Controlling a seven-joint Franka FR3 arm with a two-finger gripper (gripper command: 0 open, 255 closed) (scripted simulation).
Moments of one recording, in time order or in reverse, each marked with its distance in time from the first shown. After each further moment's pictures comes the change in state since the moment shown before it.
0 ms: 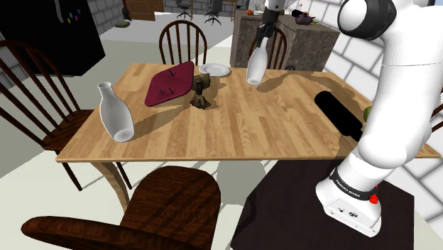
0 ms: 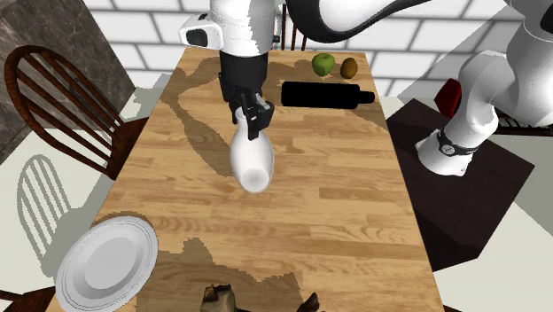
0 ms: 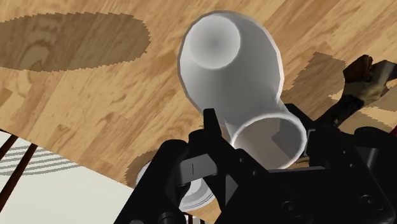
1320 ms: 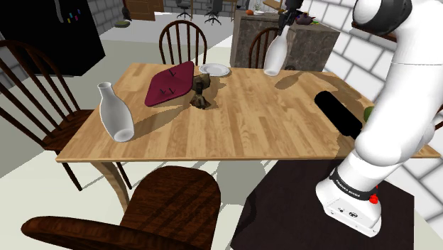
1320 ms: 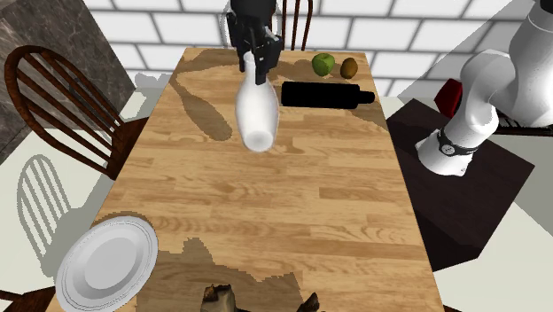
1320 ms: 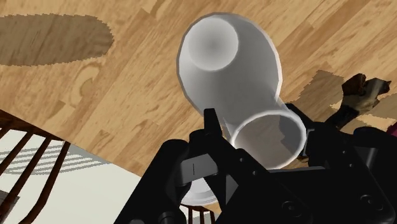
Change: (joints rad) arm -0.093 -0.083 -0.044 0.047 -0.001 -0.140 -0.119
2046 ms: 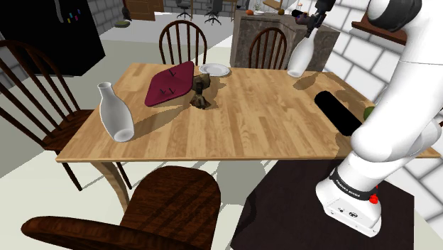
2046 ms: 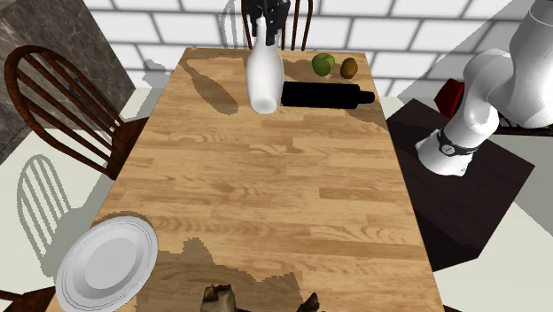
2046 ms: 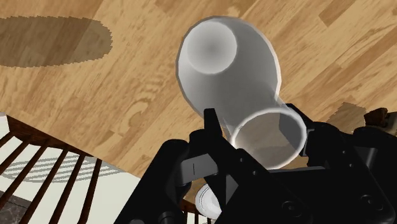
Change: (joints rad) arm -0.151 -0.051 -0.079 -0.070 0.023 -0.007 -0.235
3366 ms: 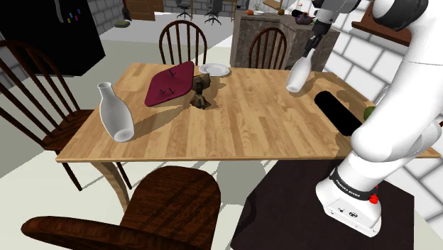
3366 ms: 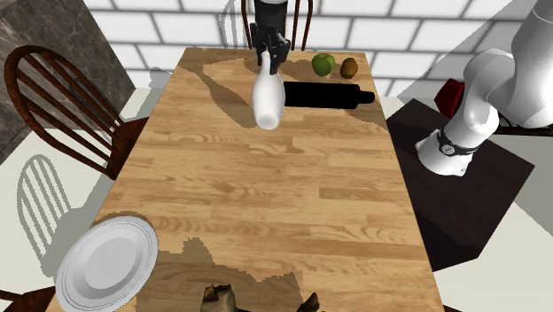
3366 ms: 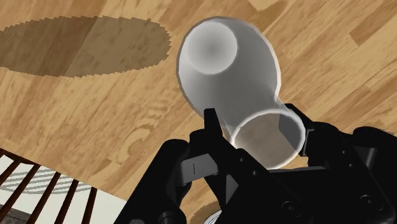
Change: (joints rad) arm -0.002 -0.031 -0.006 -0.288 0.001 0.252 -0.066
